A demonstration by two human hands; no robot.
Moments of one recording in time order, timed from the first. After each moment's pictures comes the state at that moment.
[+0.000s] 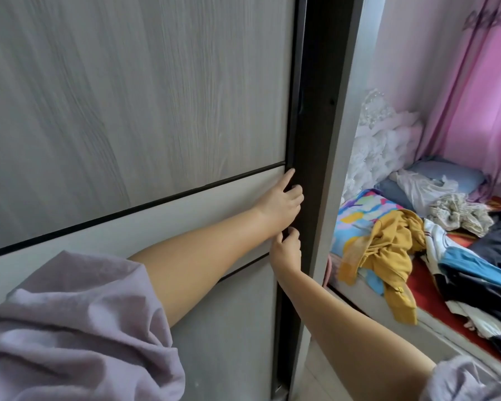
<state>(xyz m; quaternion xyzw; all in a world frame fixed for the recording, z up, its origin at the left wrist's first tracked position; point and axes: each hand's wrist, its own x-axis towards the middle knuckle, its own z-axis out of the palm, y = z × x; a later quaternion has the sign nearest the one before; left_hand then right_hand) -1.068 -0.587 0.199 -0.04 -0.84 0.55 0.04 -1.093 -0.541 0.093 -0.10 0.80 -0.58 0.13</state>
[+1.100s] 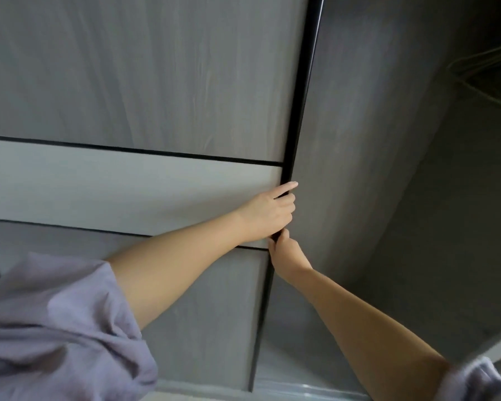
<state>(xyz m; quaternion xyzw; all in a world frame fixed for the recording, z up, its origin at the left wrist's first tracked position) -0.637 -0.675 0.175 0.13 -0.84 0.52 0.00 -0.743 -0.627 0.092 -0.65 0.72 -0.18 0.16</state>
